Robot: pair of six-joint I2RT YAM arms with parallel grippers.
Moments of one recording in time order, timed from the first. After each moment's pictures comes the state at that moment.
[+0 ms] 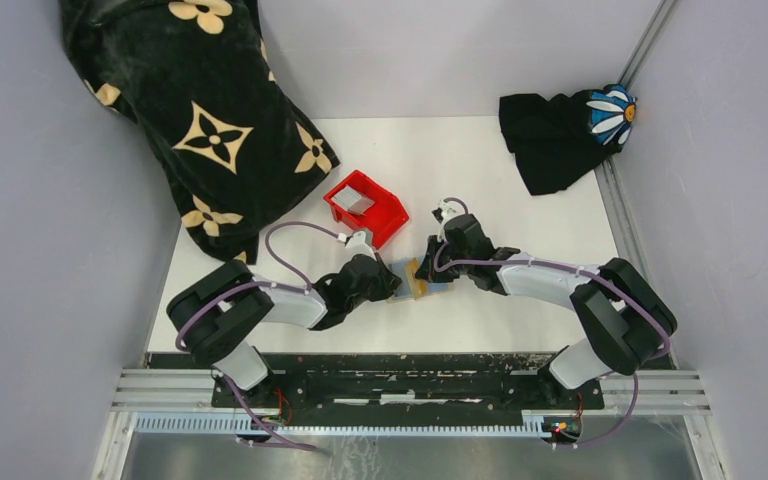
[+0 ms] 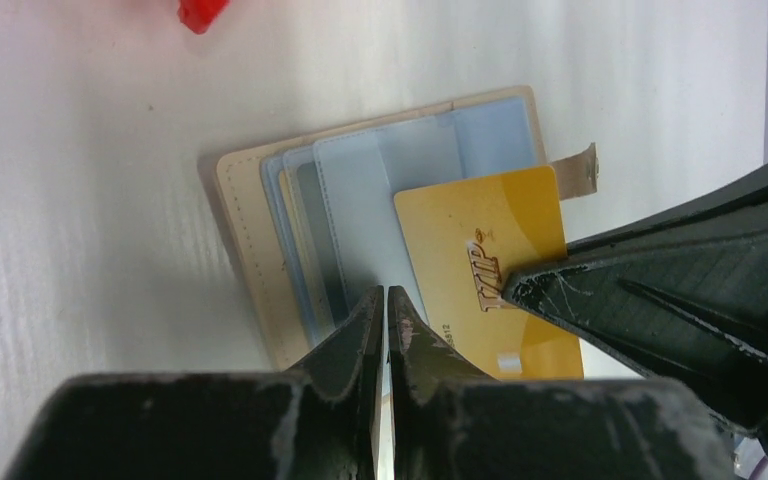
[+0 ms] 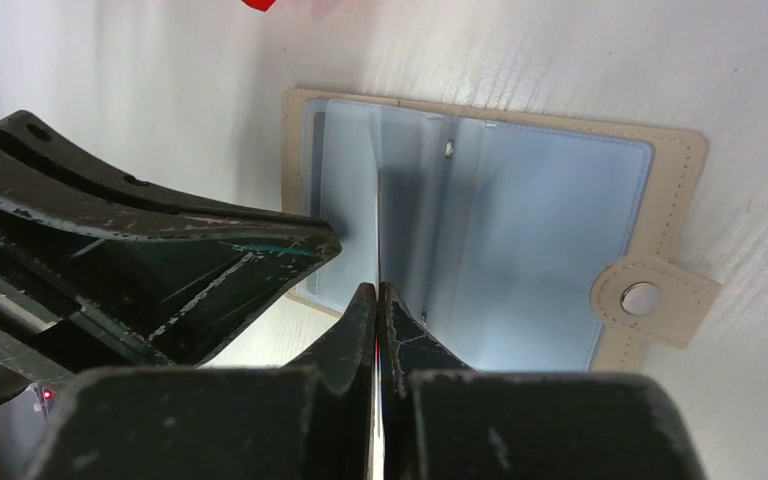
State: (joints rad) left arm -0.89 1.58 0.48 0.53 -0.23 -0.94; right arm 0.66 1.52 0.70 0.07 -0.20 0.60
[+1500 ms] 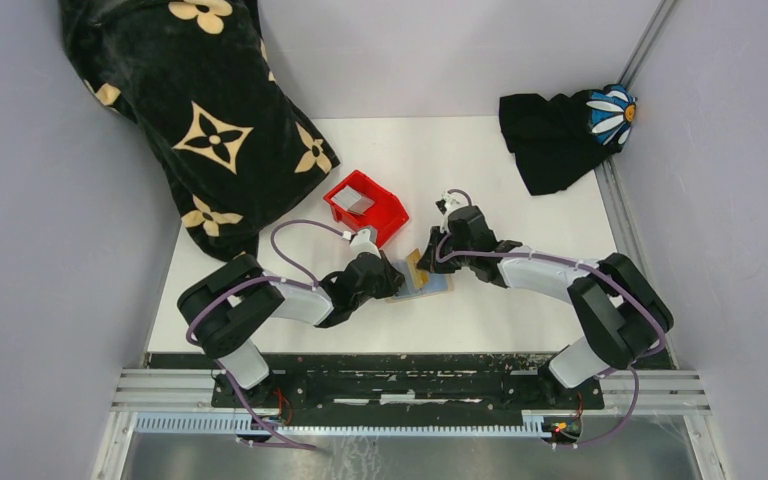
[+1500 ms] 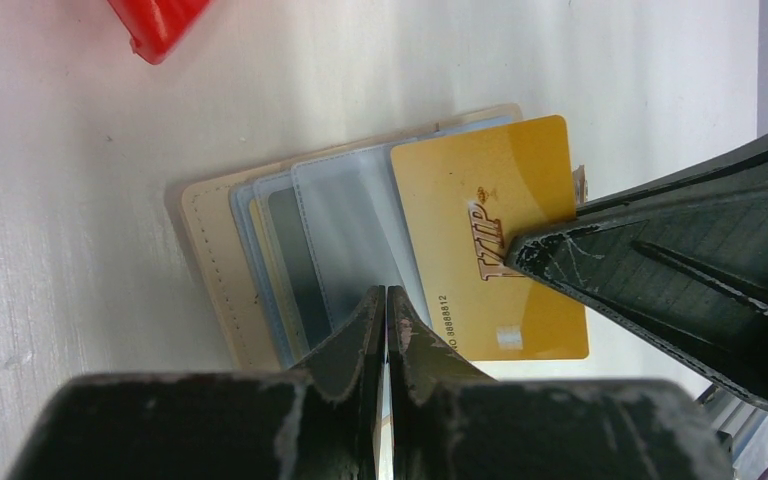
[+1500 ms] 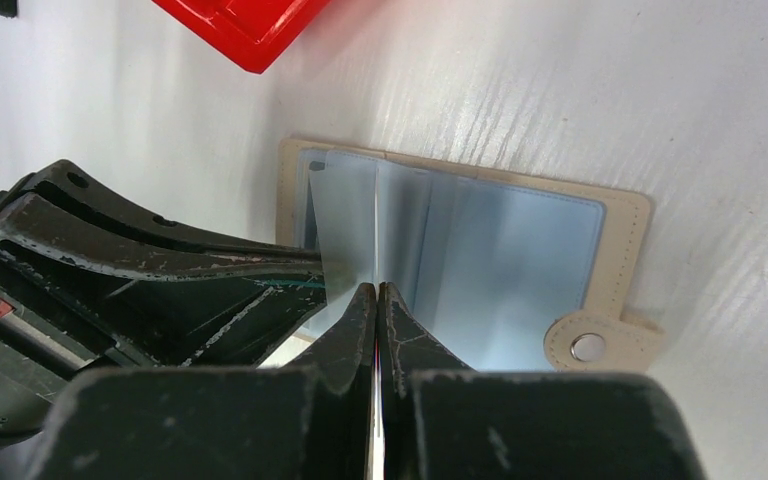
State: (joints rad) left arm -0.89 1.66 0.53 0.57 -0.23 -0.94; right arm 0.61 1.54 0.74 0.08 -0.21 0.57
